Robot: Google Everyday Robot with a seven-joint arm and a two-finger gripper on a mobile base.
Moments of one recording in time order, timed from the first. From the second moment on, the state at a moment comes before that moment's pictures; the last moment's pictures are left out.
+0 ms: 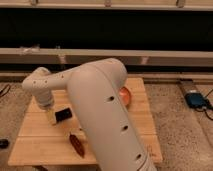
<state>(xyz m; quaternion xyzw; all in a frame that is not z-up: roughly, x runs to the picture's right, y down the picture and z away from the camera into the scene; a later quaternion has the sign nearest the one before) -0.319 0.143 0.817 -0.34 -0.14 -0.23 0.90</state>
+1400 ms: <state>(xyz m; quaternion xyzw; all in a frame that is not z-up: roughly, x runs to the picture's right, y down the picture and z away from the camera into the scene) -0.303 0.157 0.887 -0.37 -0.11 -0.16 0.91</state>
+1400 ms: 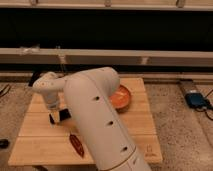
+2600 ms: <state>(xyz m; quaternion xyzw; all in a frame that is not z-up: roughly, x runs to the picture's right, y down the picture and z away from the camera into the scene) -0.345 0.058 0.739 -0.28 -0.29 -0.19 0.90</state>
